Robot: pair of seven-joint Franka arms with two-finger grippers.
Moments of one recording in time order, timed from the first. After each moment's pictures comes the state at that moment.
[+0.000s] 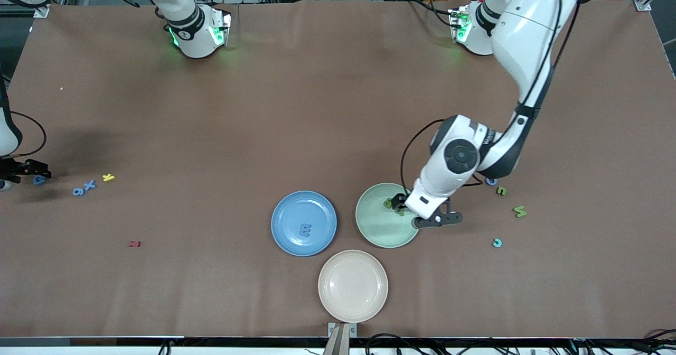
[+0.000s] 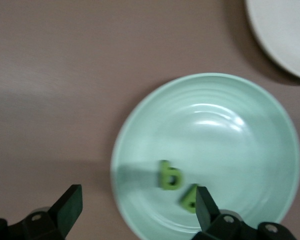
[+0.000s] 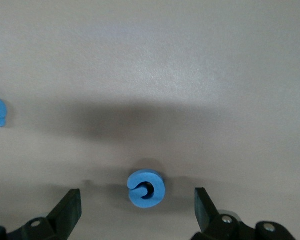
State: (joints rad) left arm -0.27 0.67 -0.20 -1.64 0.10 2.42 -0.60; right arm -0.72 0.77 0.01 -1.59 -0.06 2.38 -0.85
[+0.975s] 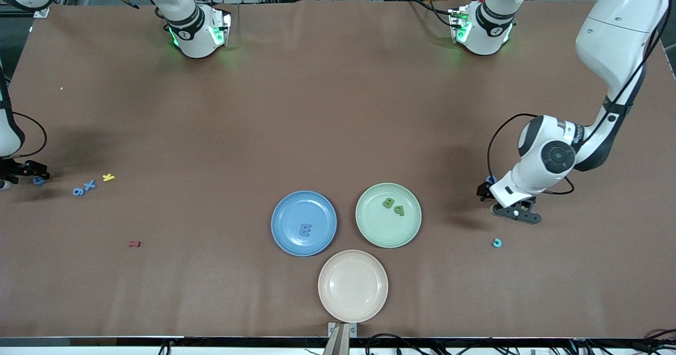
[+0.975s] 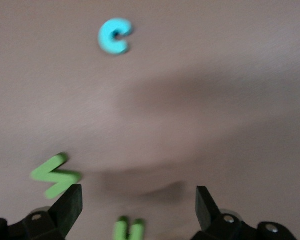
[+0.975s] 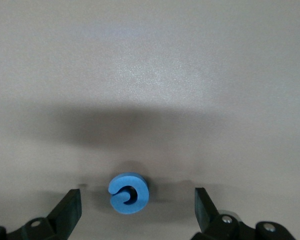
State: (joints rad) left arm 0.31 0.60 -0.39 -1.97 0.45 2.55 -0.11; right arm -0.73 0.79 0.01 -1.58 -0.06 2.44 -0.85
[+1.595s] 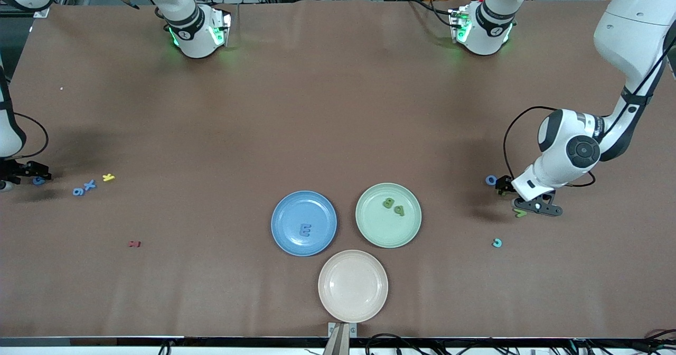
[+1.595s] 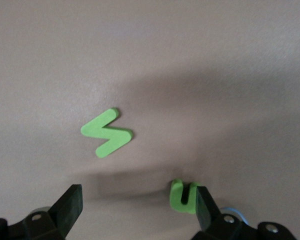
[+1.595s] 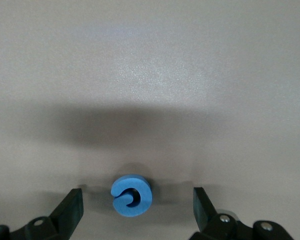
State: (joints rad) left arm 0.41 0.56 -0.40 -2.04 0.45 2.56 -0.05; right arm -0.73 0.79 0.01 -1.58 -0.06 2.43 -0.84
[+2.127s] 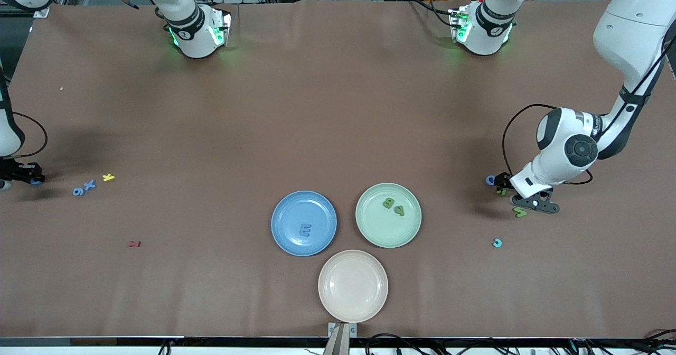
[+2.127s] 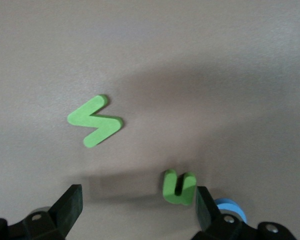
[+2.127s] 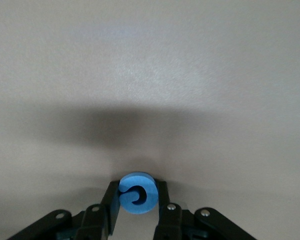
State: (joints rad) left arm 0.42 0.56 -0.41 -2.06 0.45 2.56 -0.05; right arm -0.73 0.79 0.01 -1.58 -0.06 2.43 -0.84
